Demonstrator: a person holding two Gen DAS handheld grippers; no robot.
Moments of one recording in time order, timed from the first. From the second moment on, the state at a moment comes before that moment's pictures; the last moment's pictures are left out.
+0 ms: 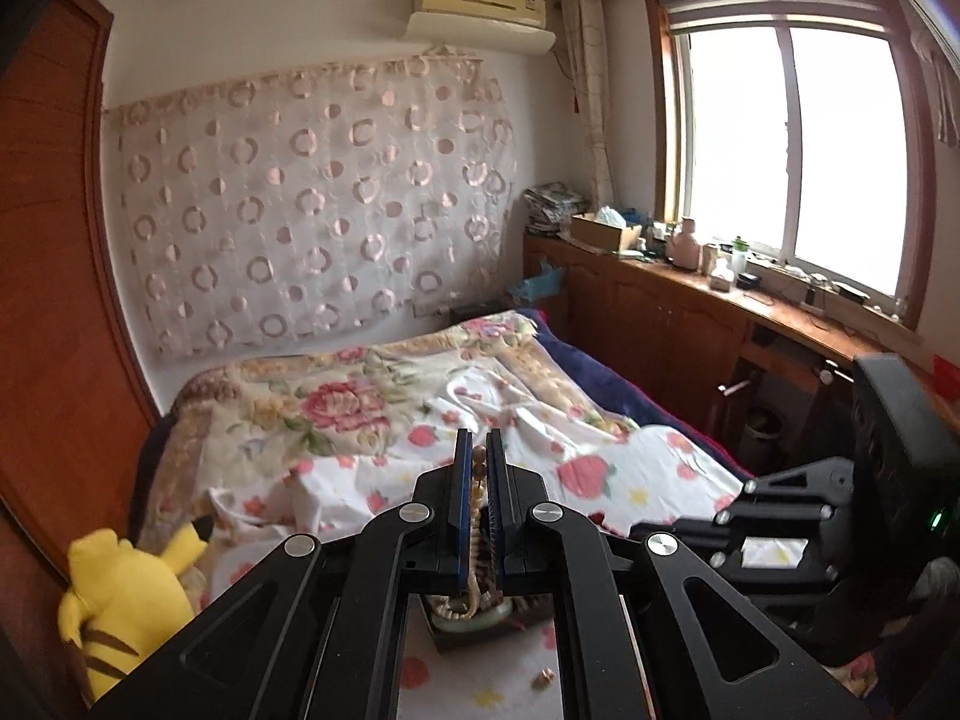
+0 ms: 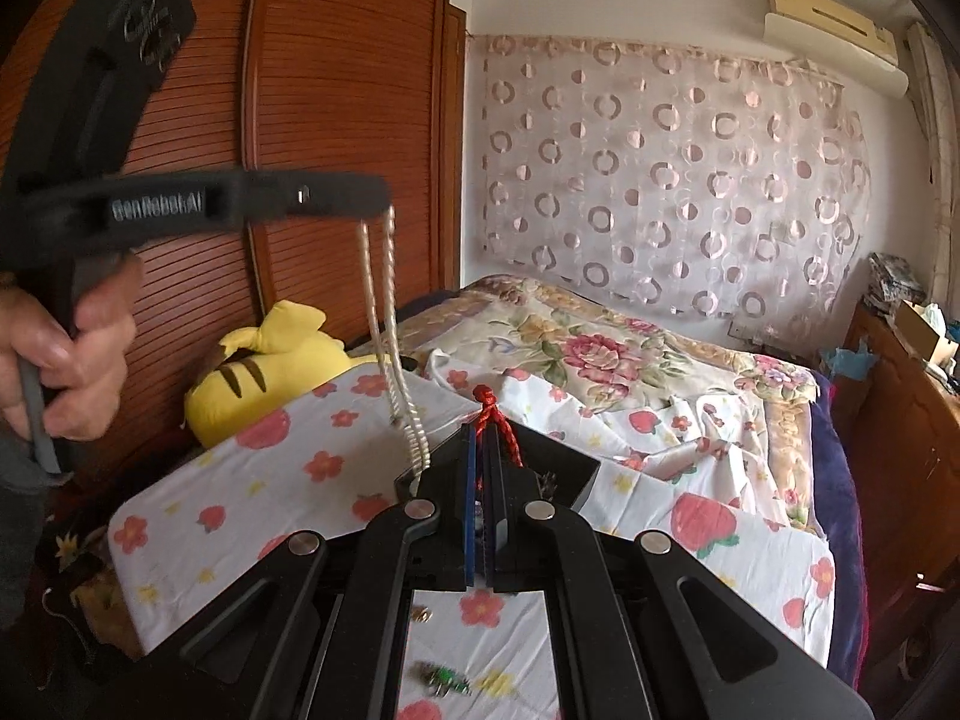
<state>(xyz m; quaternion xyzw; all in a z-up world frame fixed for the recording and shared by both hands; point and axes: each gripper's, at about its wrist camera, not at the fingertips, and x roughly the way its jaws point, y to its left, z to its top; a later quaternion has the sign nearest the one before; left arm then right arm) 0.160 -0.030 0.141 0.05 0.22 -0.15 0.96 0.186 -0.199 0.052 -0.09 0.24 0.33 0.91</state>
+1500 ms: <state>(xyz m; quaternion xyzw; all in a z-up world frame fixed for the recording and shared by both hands) 0.127 -0.031 0.035 0.03 0.23 -0.09 0.97 0.190 -0.202 -0.041 -0.09 0.30 0.31 0.90</state>
